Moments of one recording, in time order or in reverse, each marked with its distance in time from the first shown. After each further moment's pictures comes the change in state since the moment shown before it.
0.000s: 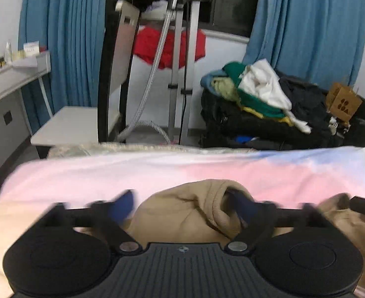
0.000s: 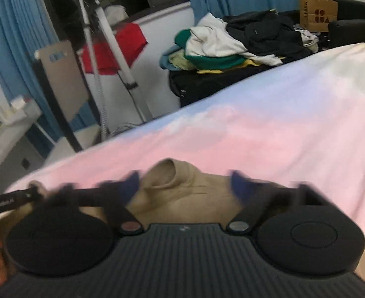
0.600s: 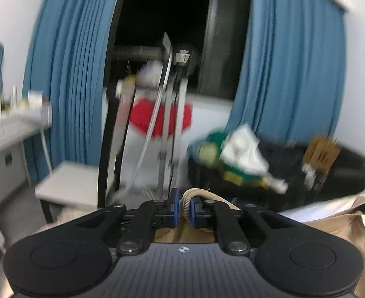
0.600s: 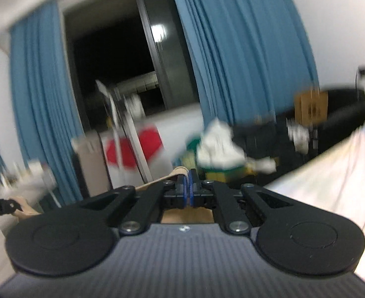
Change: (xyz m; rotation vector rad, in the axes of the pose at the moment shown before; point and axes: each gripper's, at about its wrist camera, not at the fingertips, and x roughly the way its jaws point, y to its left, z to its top) left arm -0.143 -0.033 0.021 -0.027 -0.234 -0.028; right arm -0.131 0.033 0.043 -0.060 -0.381 -0.038
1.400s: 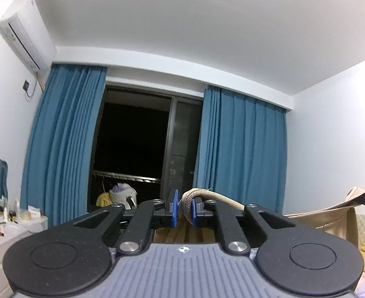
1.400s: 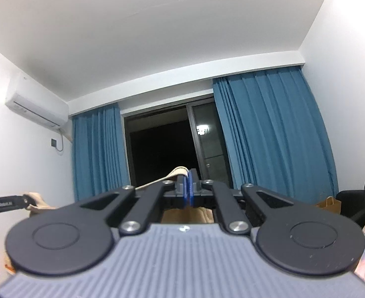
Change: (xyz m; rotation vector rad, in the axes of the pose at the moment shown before) left arm -0.616 -0.095 0.269 0.051 -0.491 -0.168; right arm -0.535 0.049 0.299 -0.070 -0.479 0.219
